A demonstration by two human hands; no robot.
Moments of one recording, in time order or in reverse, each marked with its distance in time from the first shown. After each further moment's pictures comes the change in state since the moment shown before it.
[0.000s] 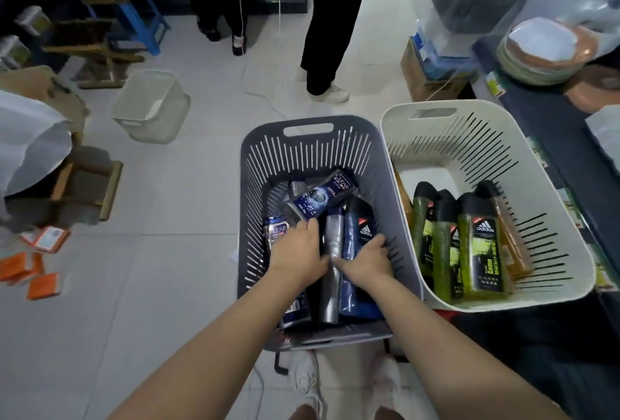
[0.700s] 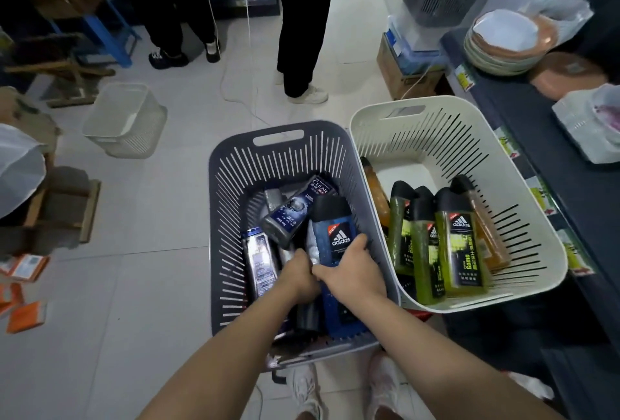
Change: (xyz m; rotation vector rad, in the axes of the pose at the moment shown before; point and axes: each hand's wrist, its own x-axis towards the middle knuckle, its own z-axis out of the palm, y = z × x) left_hand 0.020 0.019 0.047 -0.577 -0.286 -0.226; right_hand -0.025 0.003 -0.016 -0.057 0.113 -0.143
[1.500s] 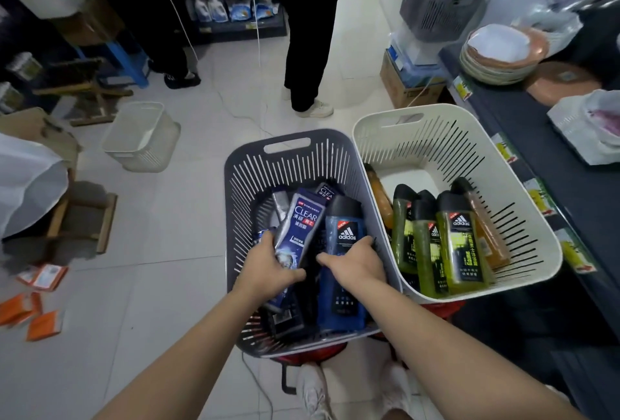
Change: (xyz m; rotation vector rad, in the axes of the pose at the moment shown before) left_hand -0.049 -0.025 -0.060 -0.110 0.322 0.174; right_hand -0.001 -0.010 -0.004 0.108 -0.021 0.161
